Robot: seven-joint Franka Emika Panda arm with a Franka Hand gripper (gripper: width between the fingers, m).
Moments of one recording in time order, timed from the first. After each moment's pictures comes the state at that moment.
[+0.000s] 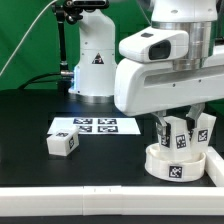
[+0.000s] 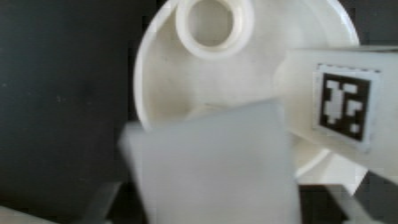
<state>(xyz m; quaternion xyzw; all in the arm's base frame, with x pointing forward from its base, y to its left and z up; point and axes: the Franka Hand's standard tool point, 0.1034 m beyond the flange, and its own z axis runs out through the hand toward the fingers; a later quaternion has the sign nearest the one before) 0.585 0.089 0.076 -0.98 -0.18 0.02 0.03</state>
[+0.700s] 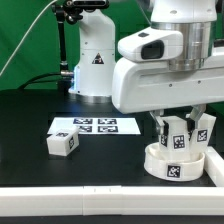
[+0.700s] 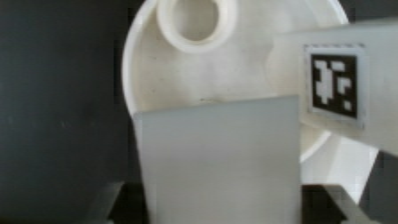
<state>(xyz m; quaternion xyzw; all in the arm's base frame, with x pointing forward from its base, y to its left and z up) 0.586 0.086 0.075 -1.00 -0.02 0.03 0.02</state>
